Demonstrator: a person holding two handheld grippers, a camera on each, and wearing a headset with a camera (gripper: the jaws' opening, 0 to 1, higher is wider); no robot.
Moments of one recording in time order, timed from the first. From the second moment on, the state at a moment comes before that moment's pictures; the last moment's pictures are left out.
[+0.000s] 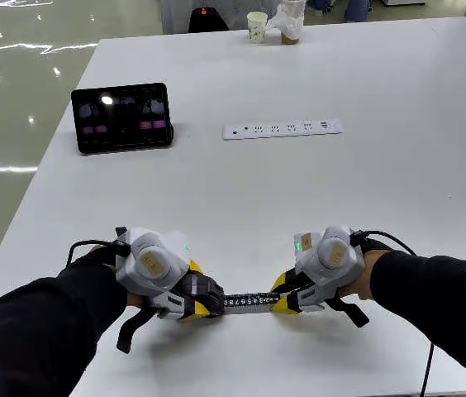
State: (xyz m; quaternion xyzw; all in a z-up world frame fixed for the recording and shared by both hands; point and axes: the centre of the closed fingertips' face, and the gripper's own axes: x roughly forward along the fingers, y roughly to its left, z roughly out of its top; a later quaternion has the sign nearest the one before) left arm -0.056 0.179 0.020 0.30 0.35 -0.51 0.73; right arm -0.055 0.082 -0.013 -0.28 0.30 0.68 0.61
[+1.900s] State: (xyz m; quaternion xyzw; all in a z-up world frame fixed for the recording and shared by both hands) left arm -0.057 0.178 0.022 0.29 0.34 -0.51 0.73; right arm -0.048 0.041 -0.014 -0.29 0.30 0.67 0.61
